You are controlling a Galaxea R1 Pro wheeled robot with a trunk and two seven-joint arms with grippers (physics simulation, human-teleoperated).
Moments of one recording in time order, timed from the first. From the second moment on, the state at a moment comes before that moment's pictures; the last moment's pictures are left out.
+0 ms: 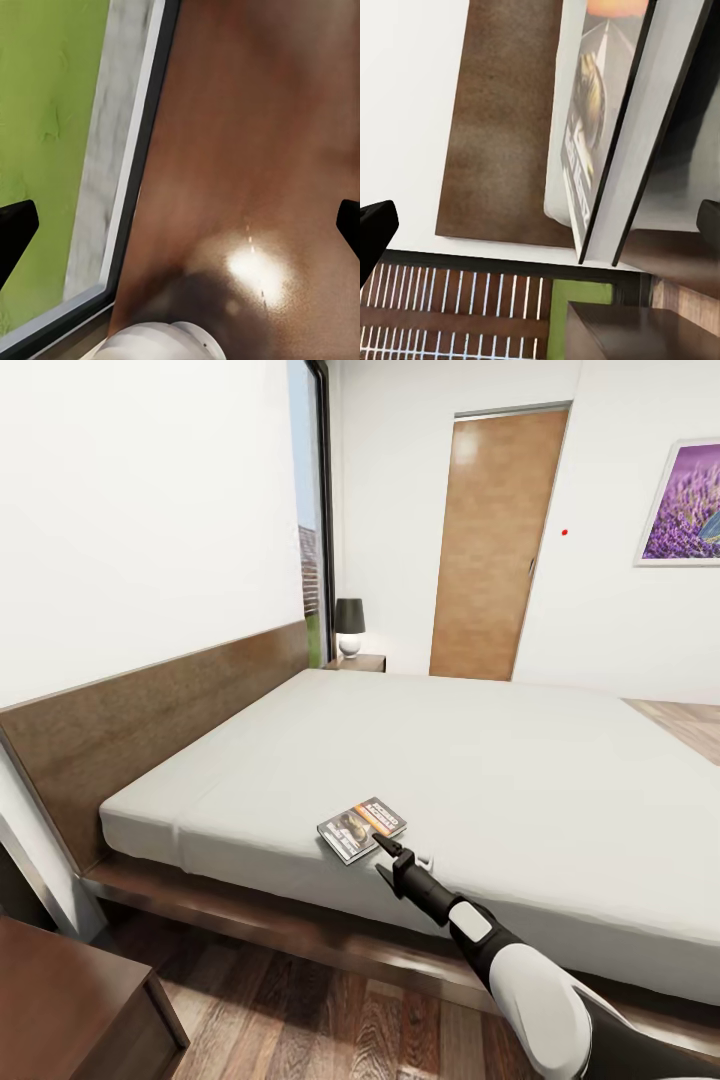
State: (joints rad) left arm -0.14 1.73 -0.47 -1.56 1.43 0.88 0.27; right arm -0.84 0.14 -0.57 -0.16 -0.38 0.41 0.84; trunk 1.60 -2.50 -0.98
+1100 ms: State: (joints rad) left arm -0.14 1.73 -0.47 -1.56 1.43 0.88 0.27; right arm -0.85 0.15 -0.57 -0.16 -0.38 0.41 0.81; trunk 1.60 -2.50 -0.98
